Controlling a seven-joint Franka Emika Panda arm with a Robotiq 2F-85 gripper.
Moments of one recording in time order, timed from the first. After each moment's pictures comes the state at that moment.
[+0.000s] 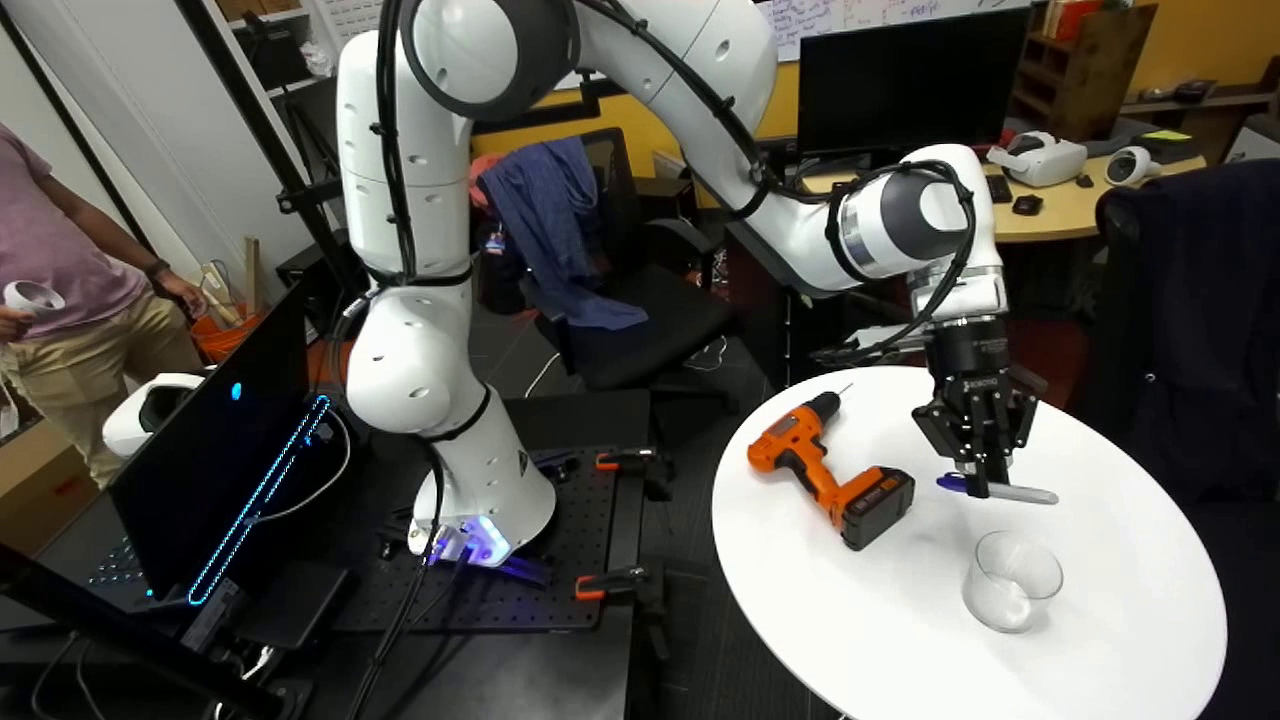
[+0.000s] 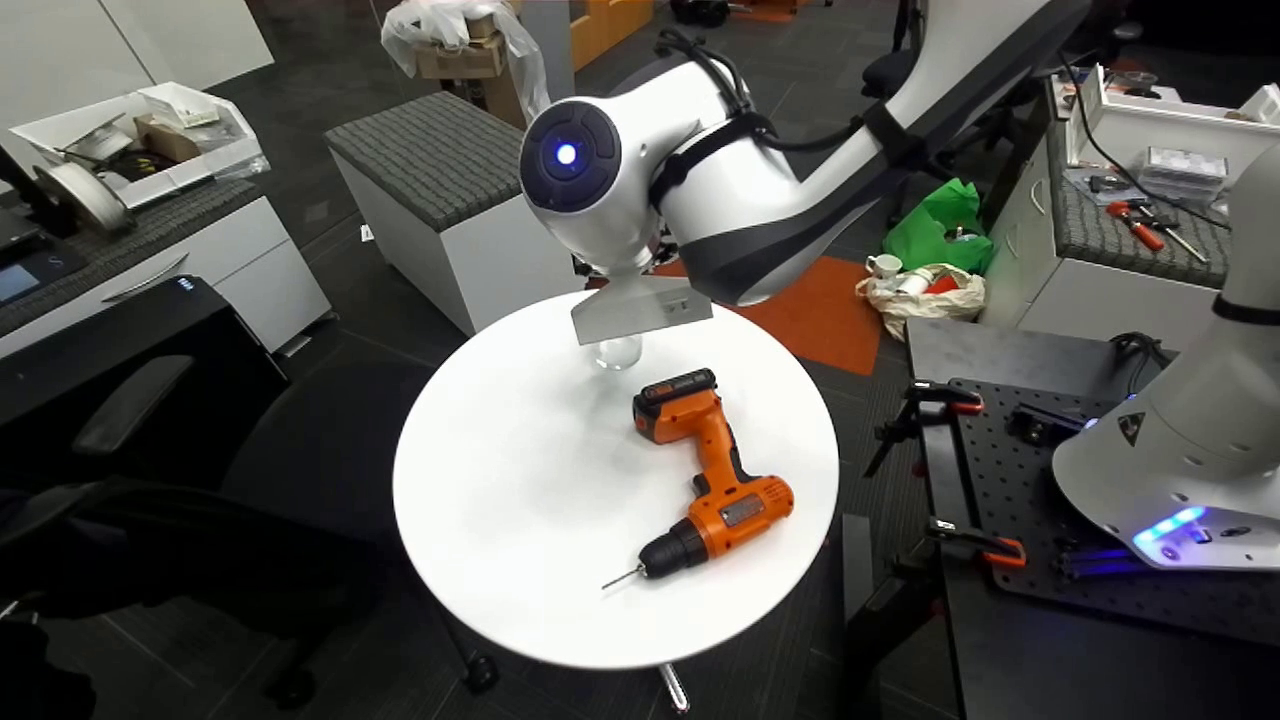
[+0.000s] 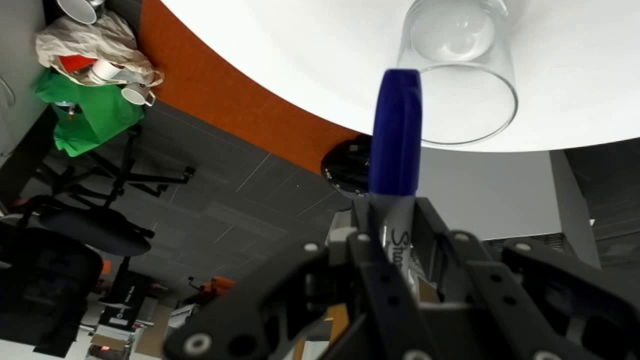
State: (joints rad) arm 0.23 0.36 -0.20 -2.01 -0.84 2.19 1.81
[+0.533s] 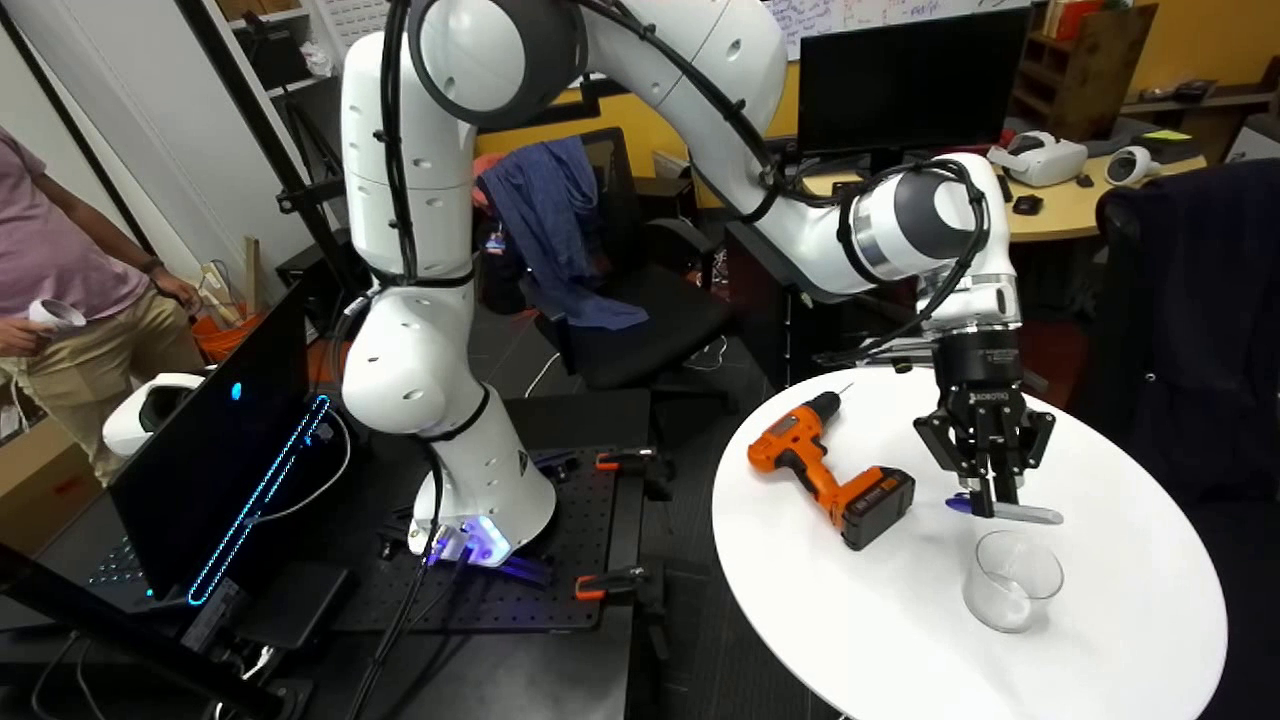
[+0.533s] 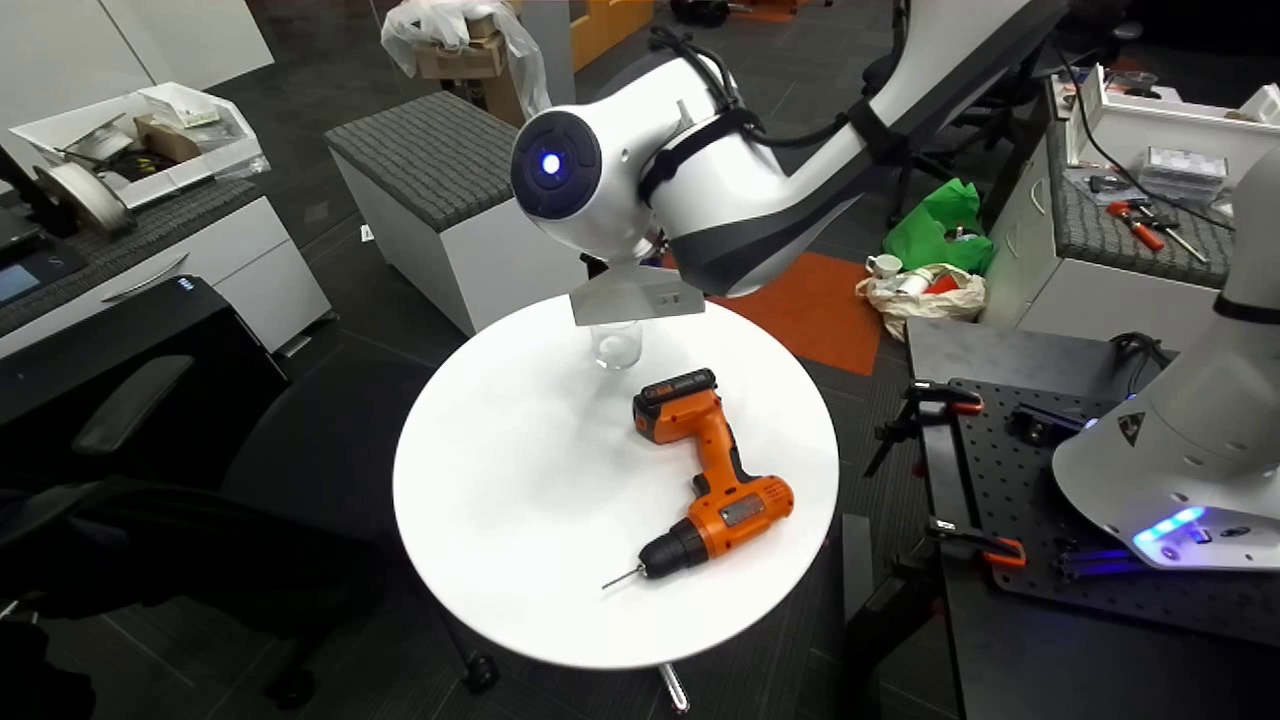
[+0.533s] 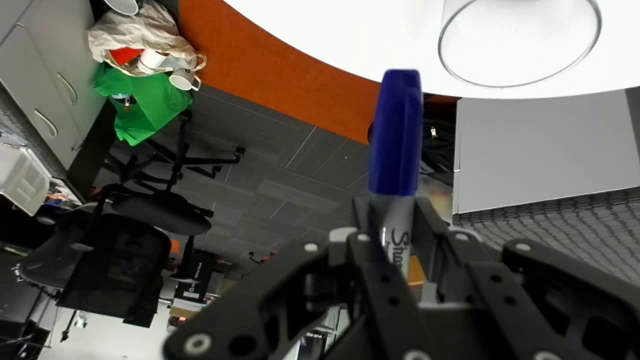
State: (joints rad) arm 0.18 0.38 -0.16 -1.97 -0.89 2.06 1.93
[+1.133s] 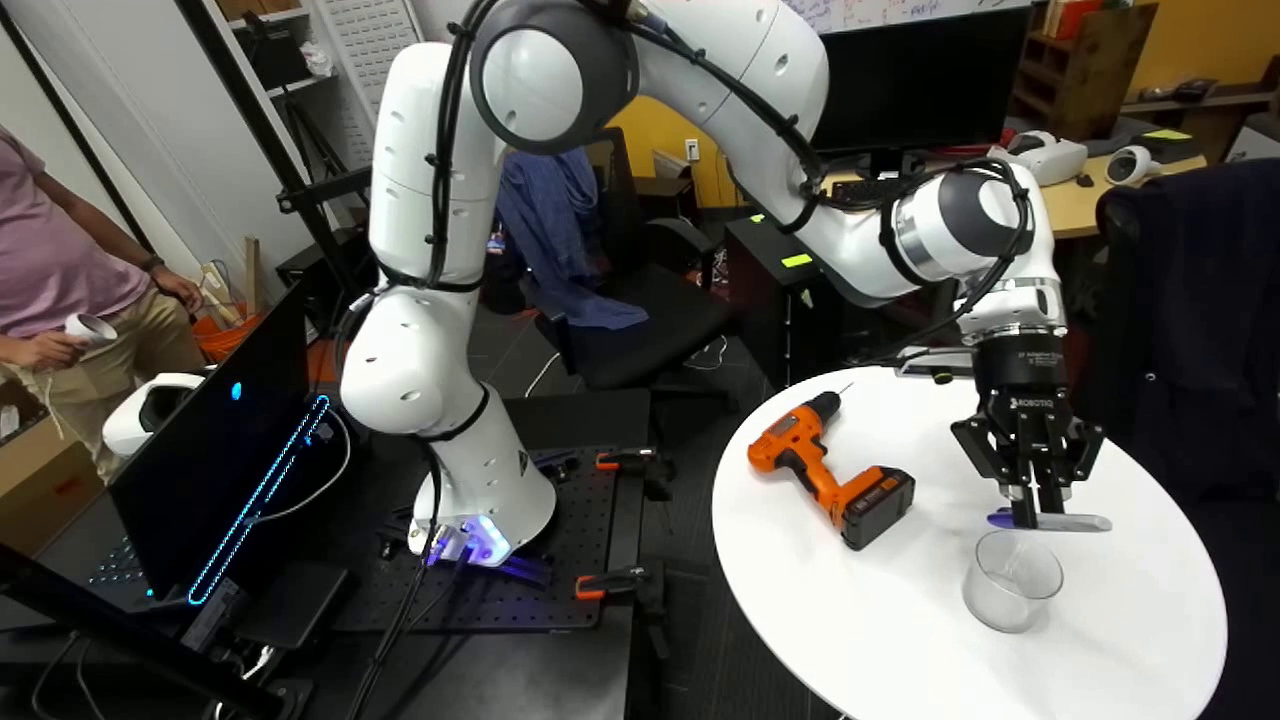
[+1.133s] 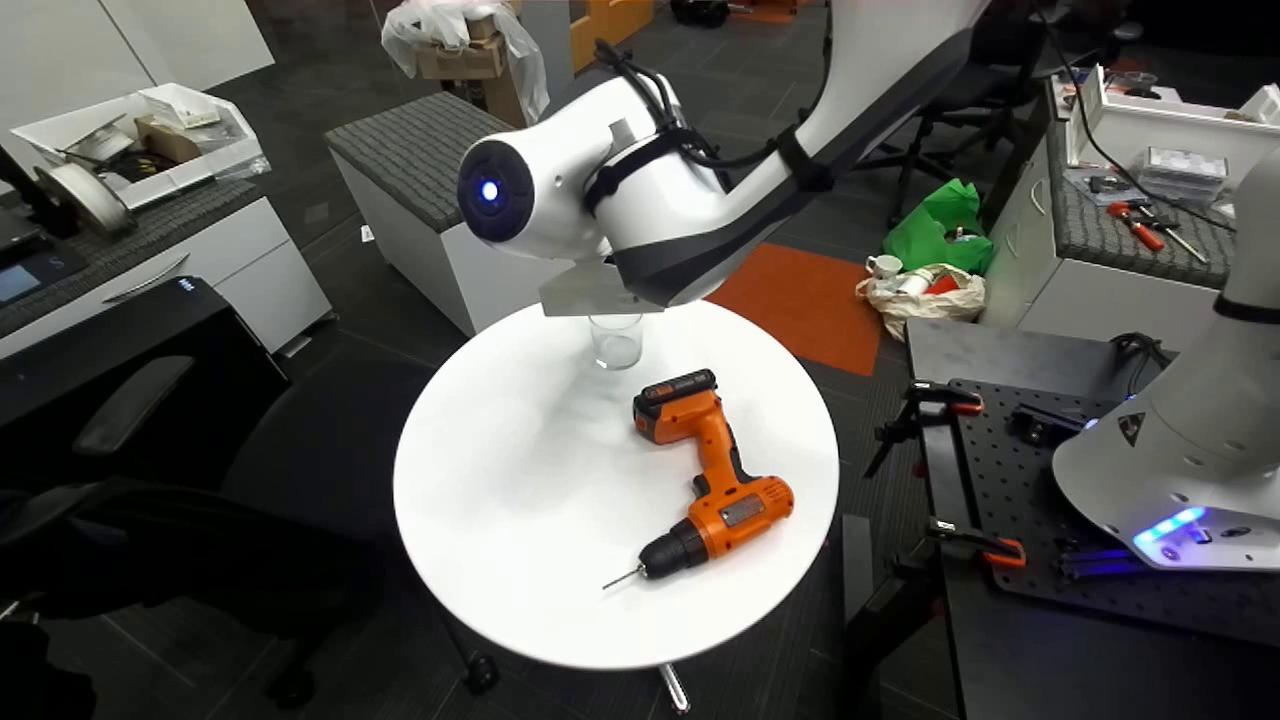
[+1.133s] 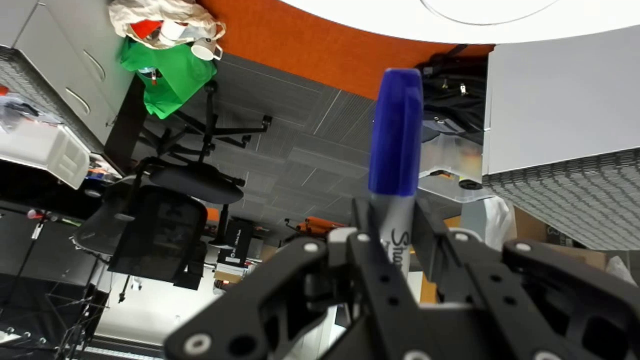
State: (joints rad) arm 0.16 0.51 -0.14 -1.79 -0.92 1.93 1.97
